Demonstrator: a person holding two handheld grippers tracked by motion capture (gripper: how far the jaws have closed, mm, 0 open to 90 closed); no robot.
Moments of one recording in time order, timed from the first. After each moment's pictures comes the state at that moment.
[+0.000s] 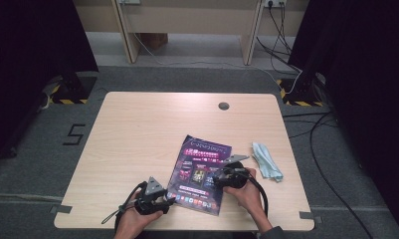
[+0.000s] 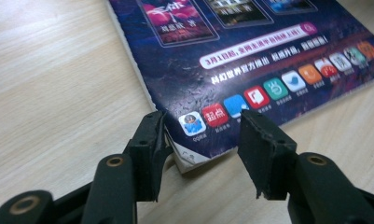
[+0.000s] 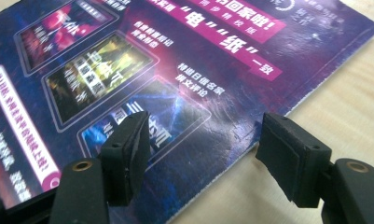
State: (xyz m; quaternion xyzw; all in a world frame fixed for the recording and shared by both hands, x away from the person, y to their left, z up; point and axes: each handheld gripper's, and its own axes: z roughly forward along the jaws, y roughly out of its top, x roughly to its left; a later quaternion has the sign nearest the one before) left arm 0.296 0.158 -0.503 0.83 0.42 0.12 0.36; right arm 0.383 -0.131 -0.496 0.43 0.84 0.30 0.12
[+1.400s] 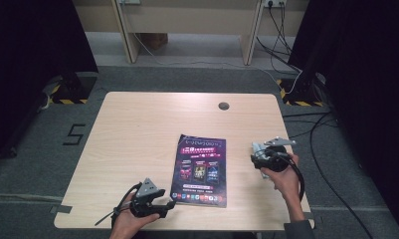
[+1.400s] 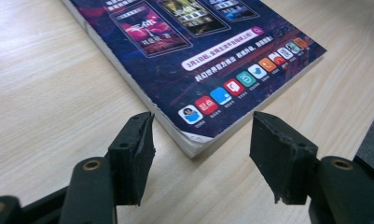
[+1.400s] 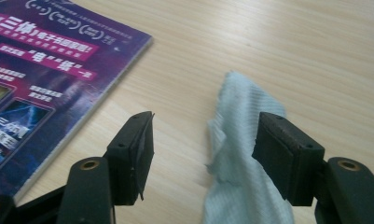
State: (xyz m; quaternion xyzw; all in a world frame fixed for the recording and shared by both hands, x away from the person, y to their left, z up) left arm 0.290 0.171 -0.498 0.81 0.40 0.09 0.42; right arm 0.408 -0.240 -0.447 0.50 0.78 0.31 0.21
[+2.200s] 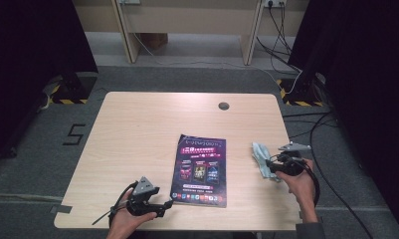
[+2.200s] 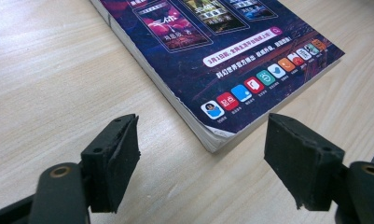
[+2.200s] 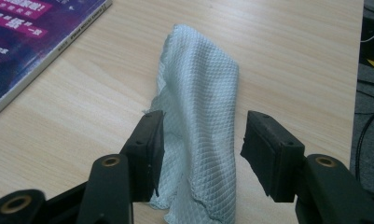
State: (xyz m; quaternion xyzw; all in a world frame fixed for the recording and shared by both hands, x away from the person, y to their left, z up) left arm 0.294 0.181 -0.500 0.80 0.42 0.09 0.42; right arm 0.402 -0.284 -0.460 0.50 0.79 0.29 0.21
